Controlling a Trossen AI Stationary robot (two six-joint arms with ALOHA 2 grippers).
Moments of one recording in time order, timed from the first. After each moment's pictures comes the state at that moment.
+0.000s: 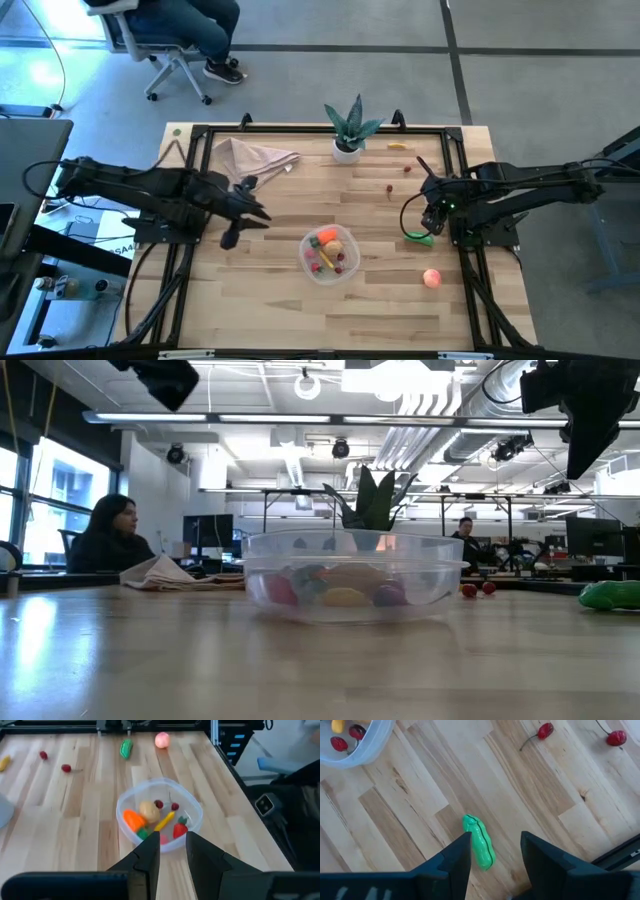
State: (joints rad) left arm -0.01 0.88 0.79 -0.47 0.09 -0.03; right arm 0.07 0.88 0.90 -1.26 0.09 0.66
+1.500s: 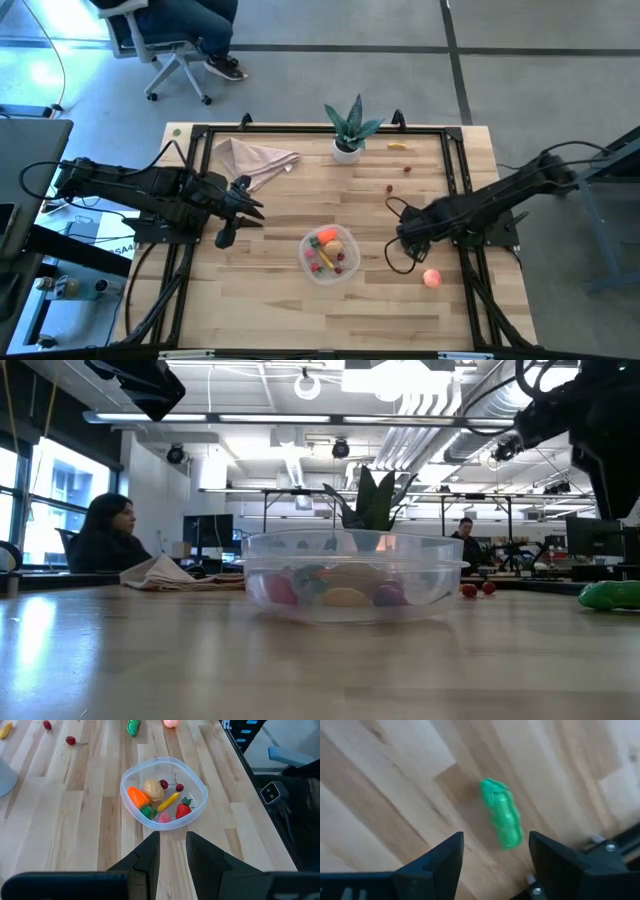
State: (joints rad) left arm -0.01 0.85 0.79 -0.58 0.07 -0.09; right arm 0.35 1.28 0.90 -1.20 0.08 0.92
